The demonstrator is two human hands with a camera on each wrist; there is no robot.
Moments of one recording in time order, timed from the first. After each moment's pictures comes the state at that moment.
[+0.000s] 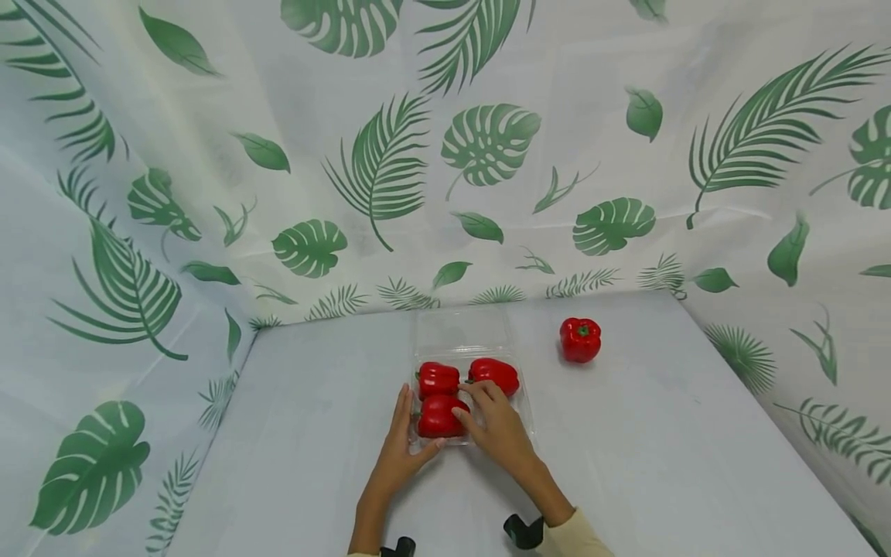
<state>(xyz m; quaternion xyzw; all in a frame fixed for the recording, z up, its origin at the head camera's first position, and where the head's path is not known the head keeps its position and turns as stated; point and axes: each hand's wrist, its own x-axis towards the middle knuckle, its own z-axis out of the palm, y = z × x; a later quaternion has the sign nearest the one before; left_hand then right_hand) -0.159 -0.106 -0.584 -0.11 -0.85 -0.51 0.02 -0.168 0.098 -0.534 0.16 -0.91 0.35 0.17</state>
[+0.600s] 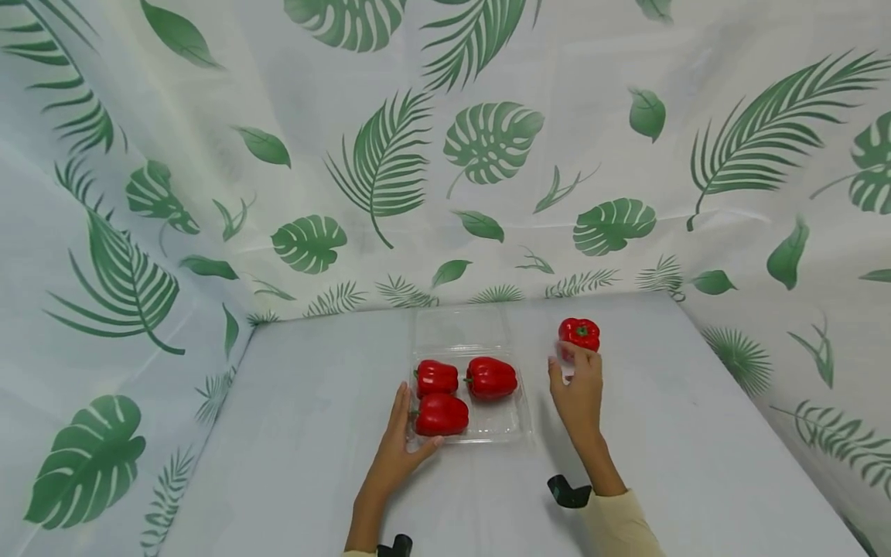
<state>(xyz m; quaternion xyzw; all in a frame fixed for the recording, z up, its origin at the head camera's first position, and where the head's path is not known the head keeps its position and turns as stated) -0.157 -0.105 -0.585 -0.08 -0.86 -0.51 0.00 -0.203 0.198 -0.519 -0.06 -0.86 0.41 0.29</state>
